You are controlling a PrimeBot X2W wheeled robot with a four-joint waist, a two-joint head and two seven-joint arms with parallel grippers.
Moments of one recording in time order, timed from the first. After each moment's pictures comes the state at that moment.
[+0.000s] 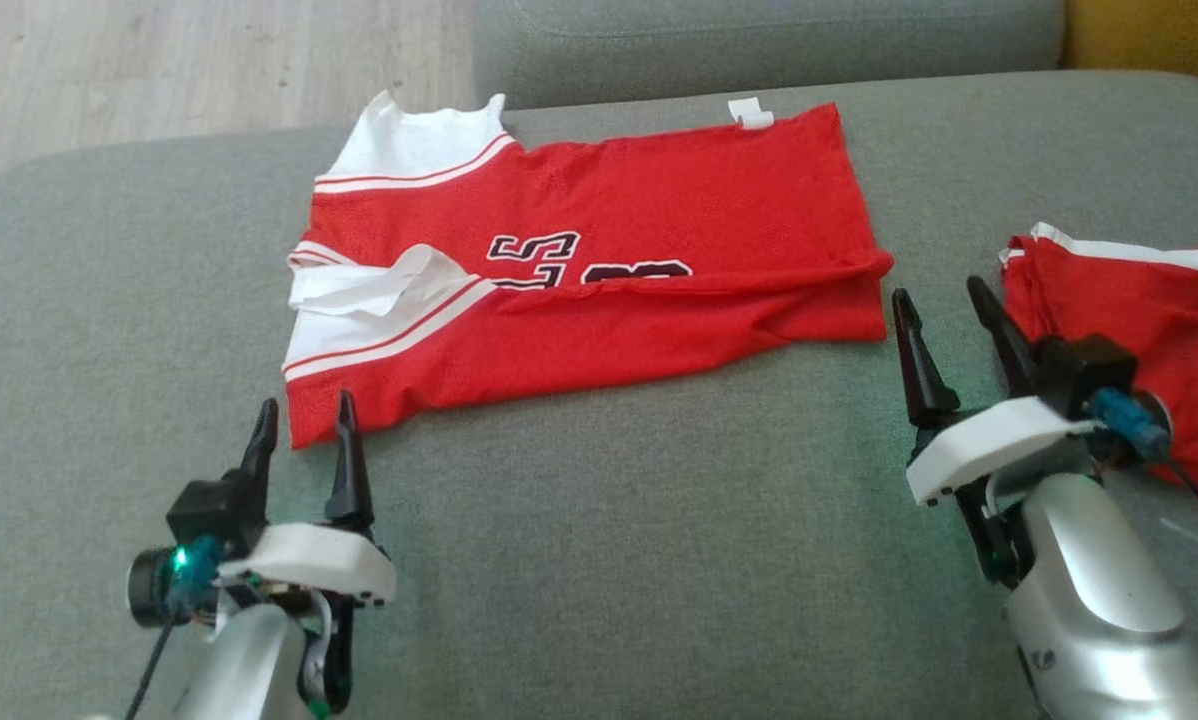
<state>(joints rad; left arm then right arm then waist) -0.26 0.11 -0.23 0.52 -0.38 0.05 -0.23 -0.40 -0.13 0.15 0.64 0.18 0.13 -0.23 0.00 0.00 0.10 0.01</state>
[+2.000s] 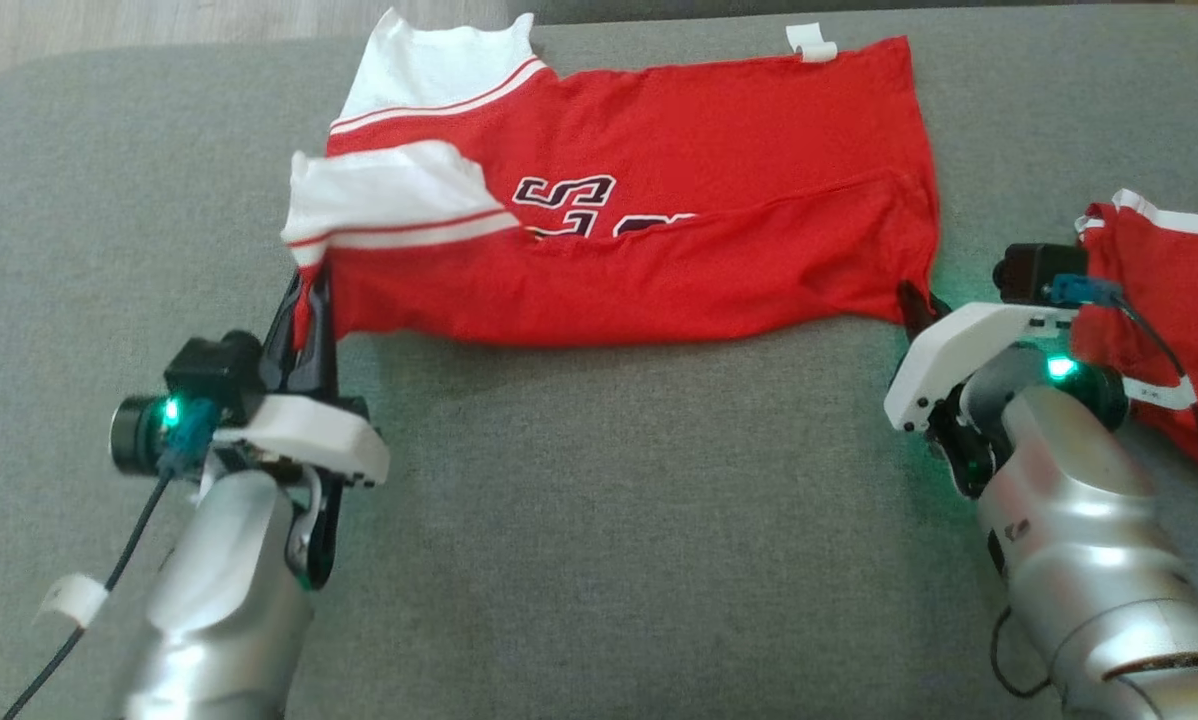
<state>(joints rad) -0.53 0.14 -0.29 0.67 -0.33 0.00 -0.25 -0.75 -0.07 0.06 1.16 0.25 0.13 0.01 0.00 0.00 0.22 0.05</state>
